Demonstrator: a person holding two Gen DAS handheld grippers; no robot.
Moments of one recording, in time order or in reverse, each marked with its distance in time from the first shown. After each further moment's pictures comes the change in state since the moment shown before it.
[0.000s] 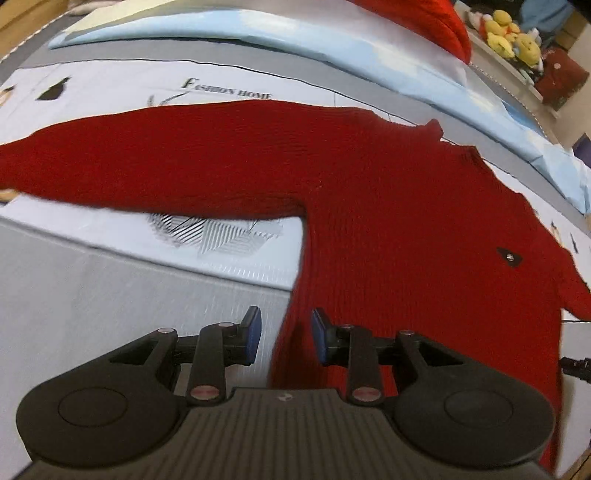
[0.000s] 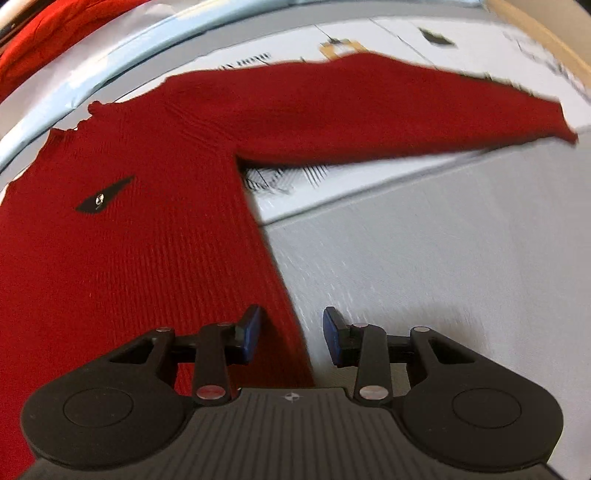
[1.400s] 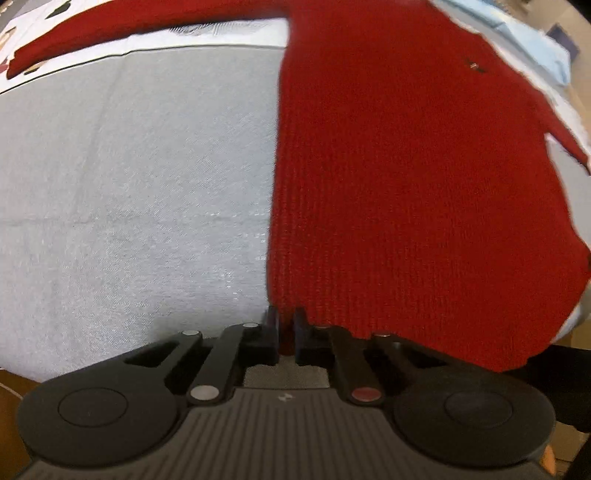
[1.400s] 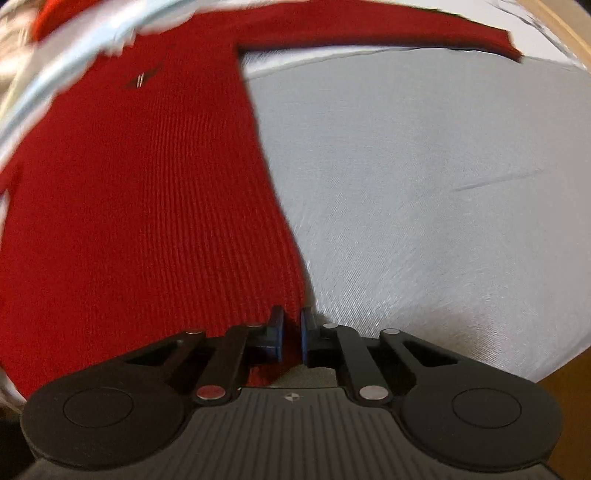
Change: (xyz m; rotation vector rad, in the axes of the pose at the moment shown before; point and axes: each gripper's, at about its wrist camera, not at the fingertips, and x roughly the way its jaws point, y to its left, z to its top) left arm -0.060 0.040 -0.162 0.172 0.235 -0.032; right arm -0.082 -0.072 -0.119 -0.036 0.065 0.075
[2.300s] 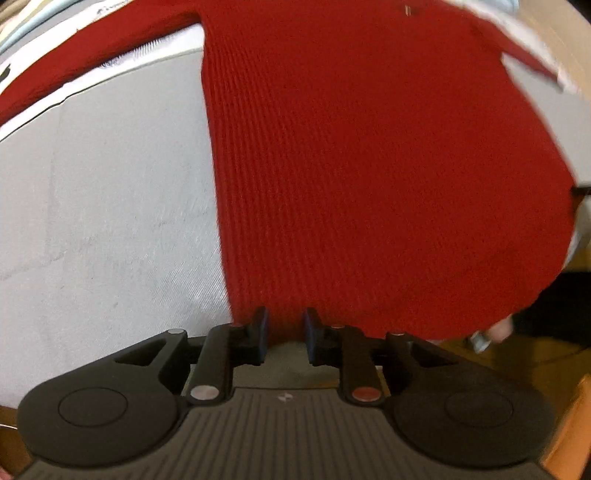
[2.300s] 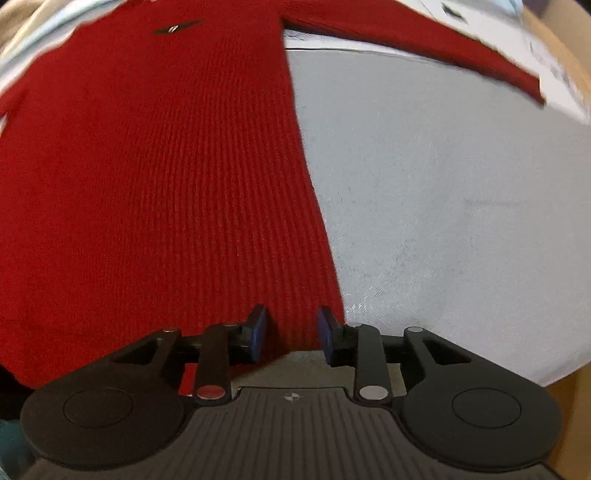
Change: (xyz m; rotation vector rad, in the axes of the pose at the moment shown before) left arm 0.007 -0.031 -0.008 0.229 0.009 0.029; right arm 0.027 0.045 -0.017 -0.293 0.059 -0.135
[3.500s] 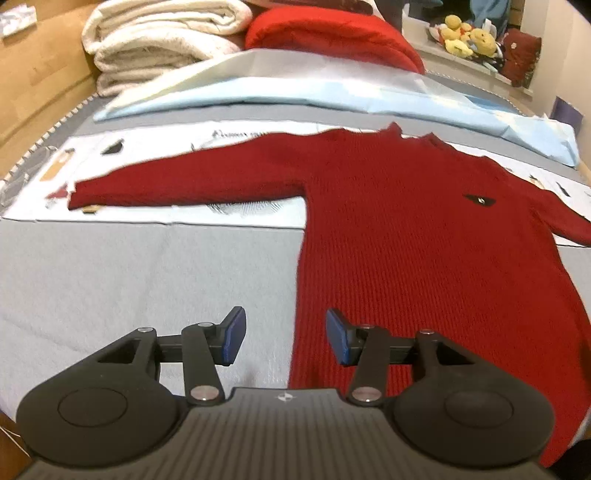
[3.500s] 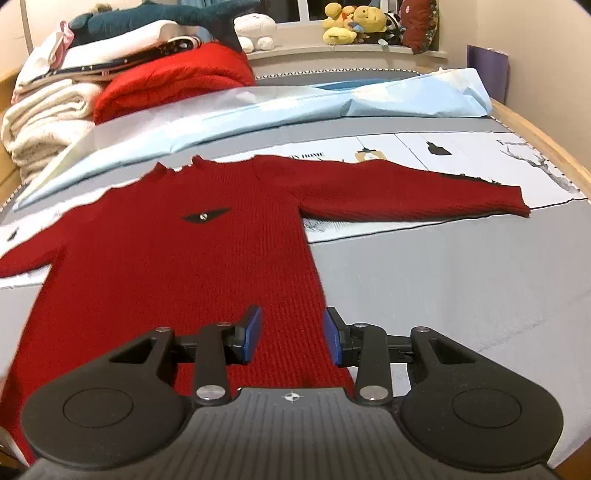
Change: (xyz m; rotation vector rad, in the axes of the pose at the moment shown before) left arm -0.086 -0.003 0.022 -0.244 -0.470 0.246; right arm -0.064 0.007 0.039 0.136 -0.487 0.086
